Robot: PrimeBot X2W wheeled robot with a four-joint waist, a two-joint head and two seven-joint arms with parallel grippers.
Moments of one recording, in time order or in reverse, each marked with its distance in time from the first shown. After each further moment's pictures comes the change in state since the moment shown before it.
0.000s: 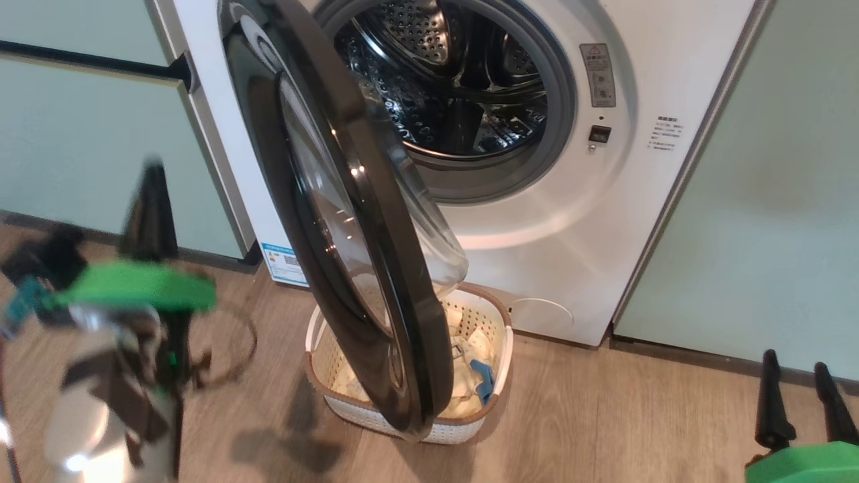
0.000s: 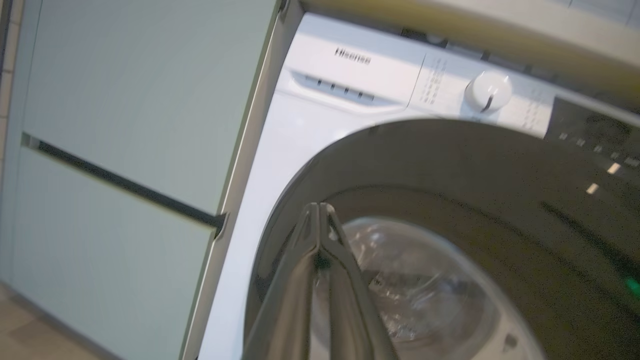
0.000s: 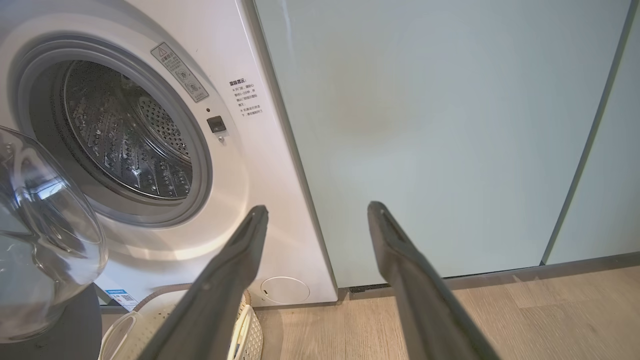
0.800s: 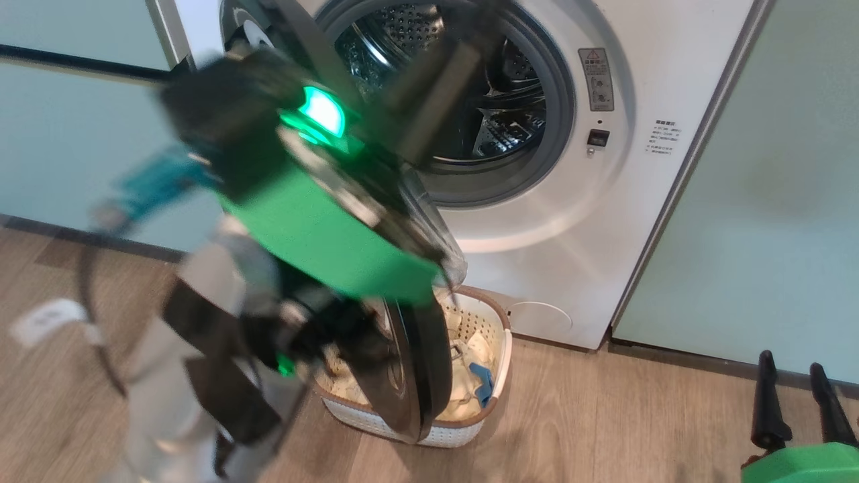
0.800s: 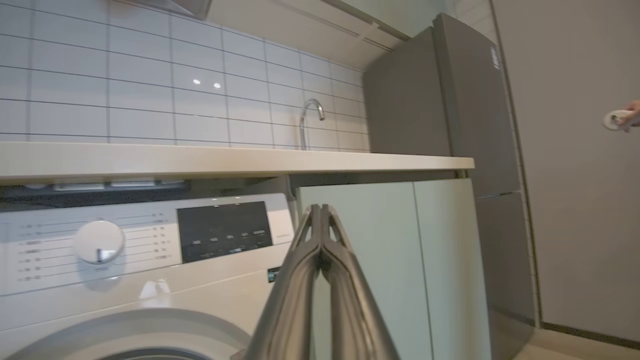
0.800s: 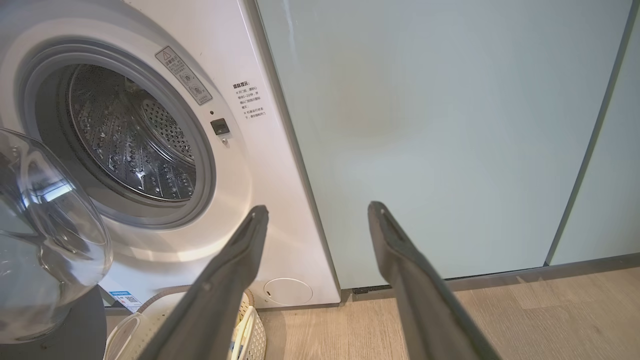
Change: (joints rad) left arm -0.299 -0.030 -0.480 -0.676 -0.120 0.000 0.427; right arm 0.002 0.005 -0.004 0.000 0.000 0.000 0.000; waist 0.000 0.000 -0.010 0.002
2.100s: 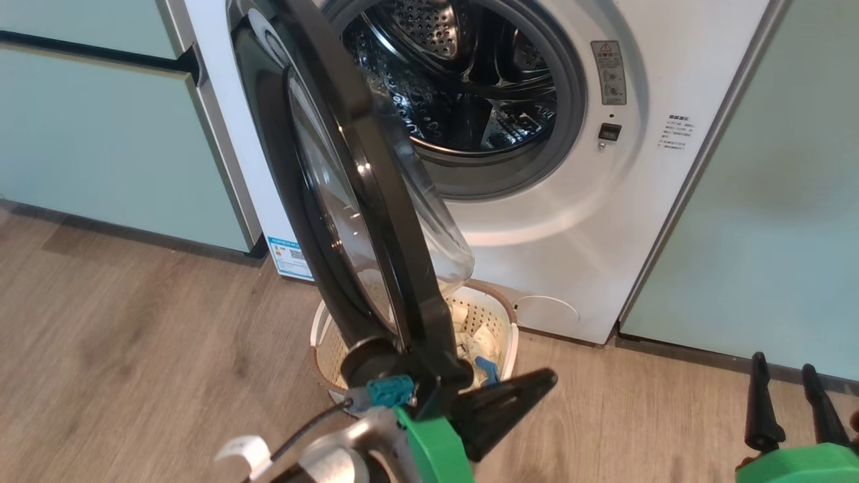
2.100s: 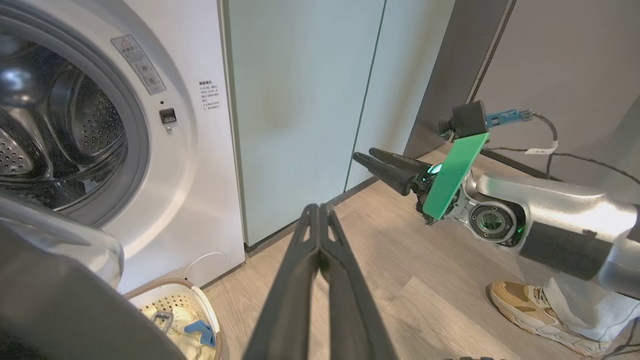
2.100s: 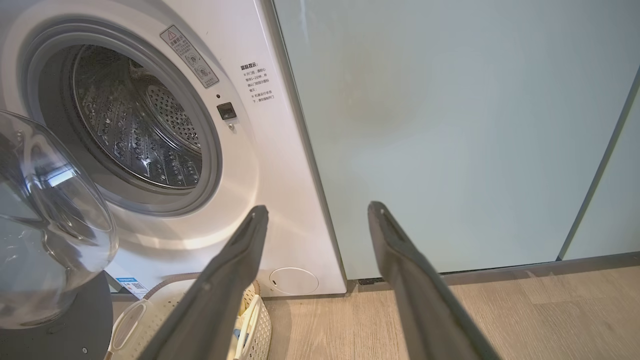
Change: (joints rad) left arm 0.391 0.141 -0.395 0.118 0.053 0.000 0.064; right arm 0.000 -0.001 0.017 0.006 0.002 0.000 0.000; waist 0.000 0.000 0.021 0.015
